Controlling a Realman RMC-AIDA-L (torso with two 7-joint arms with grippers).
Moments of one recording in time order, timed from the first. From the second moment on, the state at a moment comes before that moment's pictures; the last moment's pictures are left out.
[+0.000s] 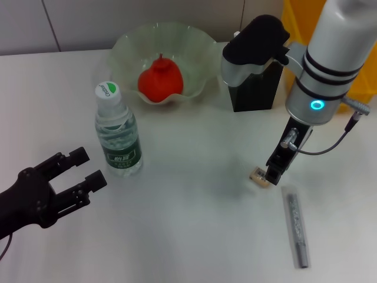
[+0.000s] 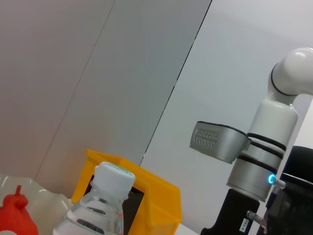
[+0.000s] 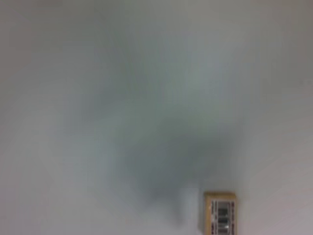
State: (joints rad) left arm -0.28 -2.06 0.72 0.45 1.66 1.78 -1.22; right arm 0.94 2.08 -1.42 -0.95 -2.76 -1.66 2.69
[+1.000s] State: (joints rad) left arm -0.28 -2.06 0.72 0.44 1.66 1.76 -1.21; right arm 0.94 2.09 -1.47 -0.92 -2.73 -1.59 2.68
